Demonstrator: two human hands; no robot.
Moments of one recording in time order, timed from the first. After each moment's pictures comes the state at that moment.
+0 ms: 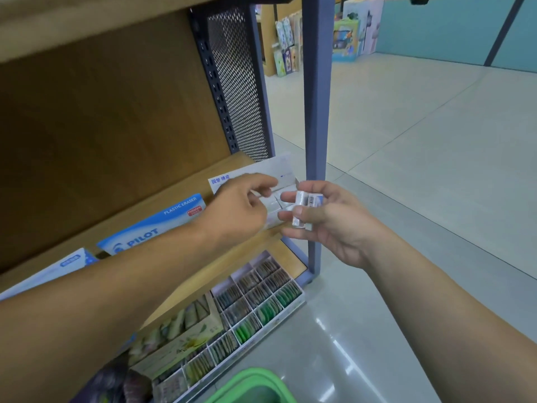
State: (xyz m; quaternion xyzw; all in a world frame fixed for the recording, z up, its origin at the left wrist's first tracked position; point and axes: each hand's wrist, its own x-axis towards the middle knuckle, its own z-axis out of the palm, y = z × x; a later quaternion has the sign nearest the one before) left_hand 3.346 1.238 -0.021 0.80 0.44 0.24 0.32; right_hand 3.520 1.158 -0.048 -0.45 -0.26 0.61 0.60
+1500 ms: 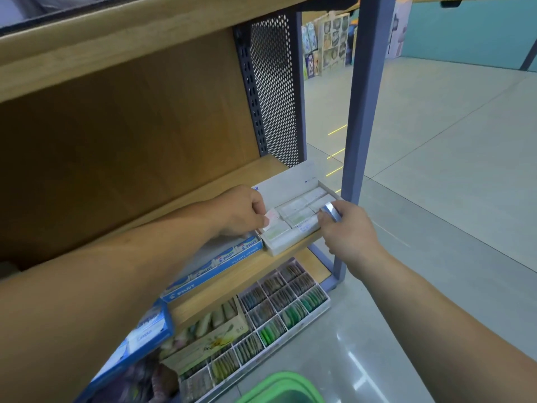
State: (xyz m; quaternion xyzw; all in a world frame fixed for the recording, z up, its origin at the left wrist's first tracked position) left_hand 3.298 1.296 -0.028 0.80 0.53 0.03 0.27; right_hand 3.482 1.185 -0.079 -0.74 -0.40 0.29 0.45
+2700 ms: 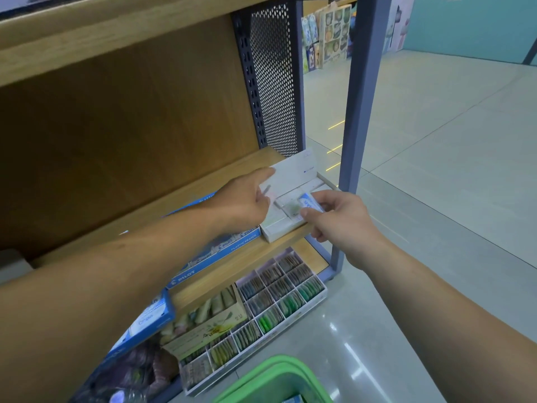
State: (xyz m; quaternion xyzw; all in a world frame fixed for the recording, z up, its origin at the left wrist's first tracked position) left_hand 3.300 1.278 -0.026 0.83 0.48 0.12 0.25; right_hand 3.476 1.170 -0.056 -0.65 -0.41 0.40 0.50
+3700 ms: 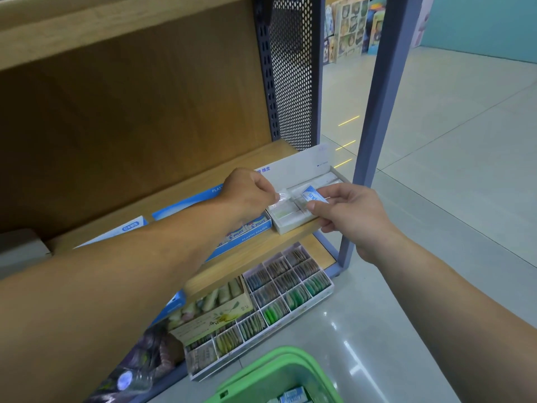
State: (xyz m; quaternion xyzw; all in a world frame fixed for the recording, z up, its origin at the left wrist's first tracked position) left_hand 3.298 1.281 -0.045 0.69 0.60 0.22 0.33; right_hand 3.473 1.176 -0.056 -0.63 -0.37 0.44 0.52
